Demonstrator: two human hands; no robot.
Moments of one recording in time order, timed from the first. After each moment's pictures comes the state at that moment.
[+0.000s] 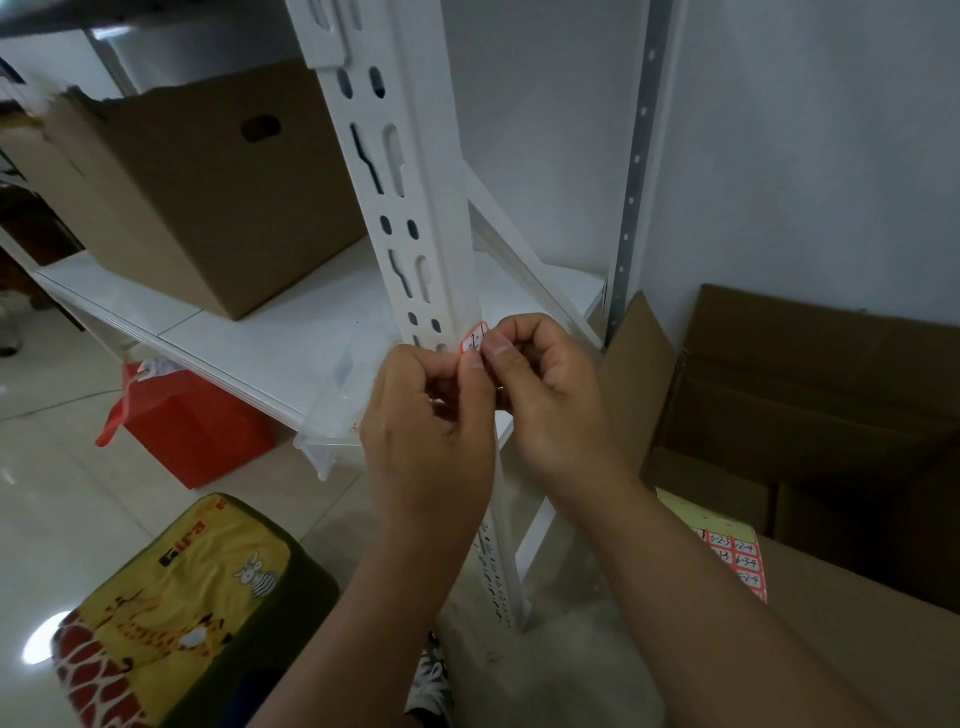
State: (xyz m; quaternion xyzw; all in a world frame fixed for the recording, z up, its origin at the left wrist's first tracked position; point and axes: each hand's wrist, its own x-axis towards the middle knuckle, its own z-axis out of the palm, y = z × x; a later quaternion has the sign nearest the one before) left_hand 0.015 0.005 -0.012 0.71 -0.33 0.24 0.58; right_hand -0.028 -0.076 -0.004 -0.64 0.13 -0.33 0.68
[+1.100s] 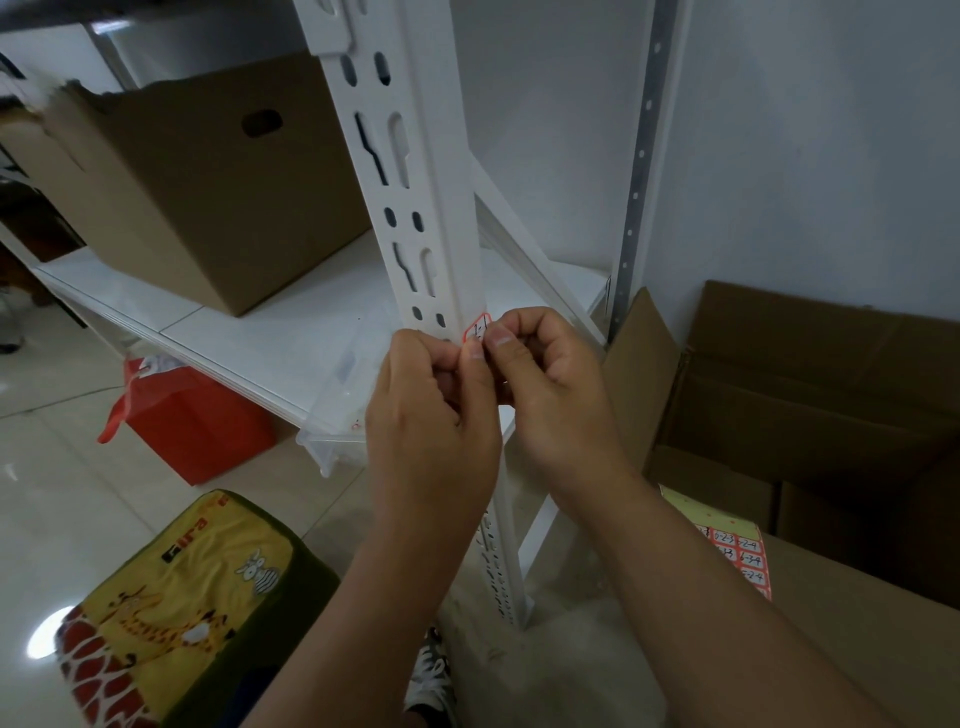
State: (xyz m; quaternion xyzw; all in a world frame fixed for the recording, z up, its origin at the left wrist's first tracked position) left_hand 0.017 0.006 -0.007 0.74 -0.33 0.26 0.52; right_hand -0.026 -0.076 -0.003 -0.63 0.13 -0.33 0.69
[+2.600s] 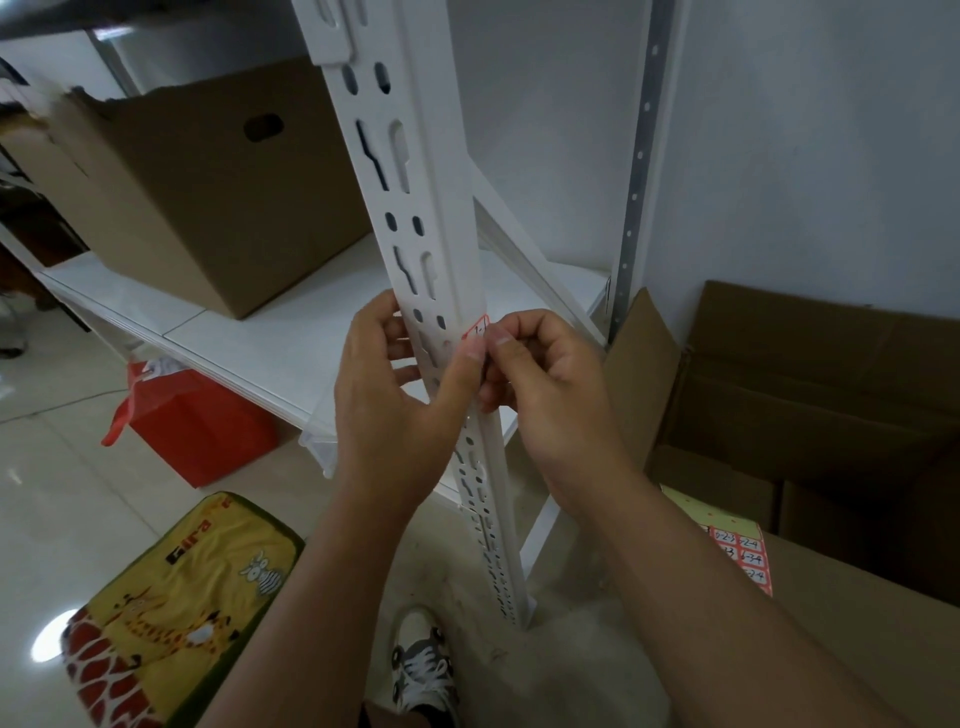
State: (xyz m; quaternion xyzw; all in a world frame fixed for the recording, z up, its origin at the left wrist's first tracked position) left_hand 0.049 0.015 -0.004 0.73 -0.36 0.18 0.55; right_hand -0.027 -0.073 0.002 -0.63 0.15 -0.33 0.69
